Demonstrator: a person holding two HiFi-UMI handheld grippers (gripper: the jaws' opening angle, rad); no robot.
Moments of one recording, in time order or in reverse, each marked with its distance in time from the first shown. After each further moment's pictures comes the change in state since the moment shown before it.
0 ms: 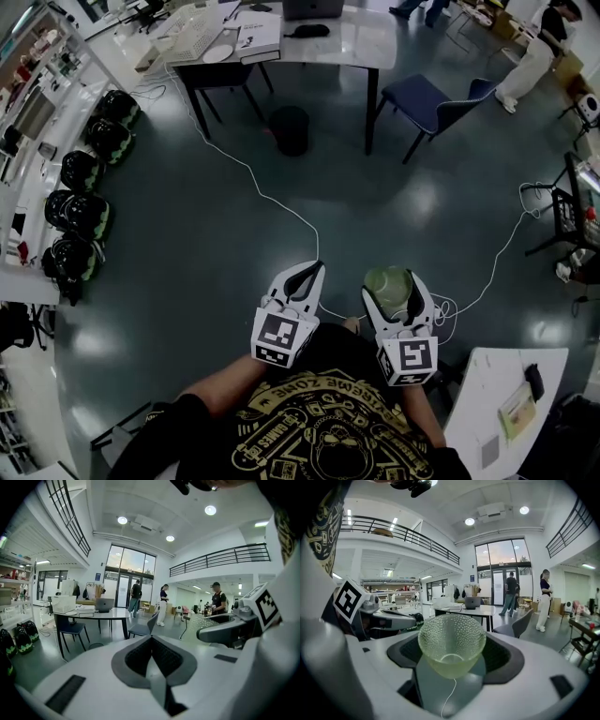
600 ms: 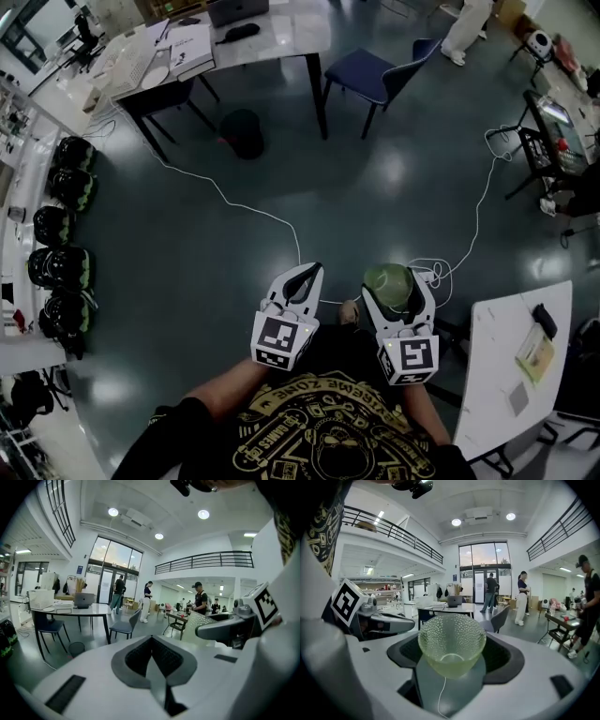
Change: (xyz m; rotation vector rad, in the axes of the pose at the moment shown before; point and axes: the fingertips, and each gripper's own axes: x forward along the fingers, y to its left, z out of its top) left arm 0.013 -0.043 -0.005 0.029 0.042 -0.231; right arm -0.052 -0.016 -0.009 0.065 0.014 -0.242
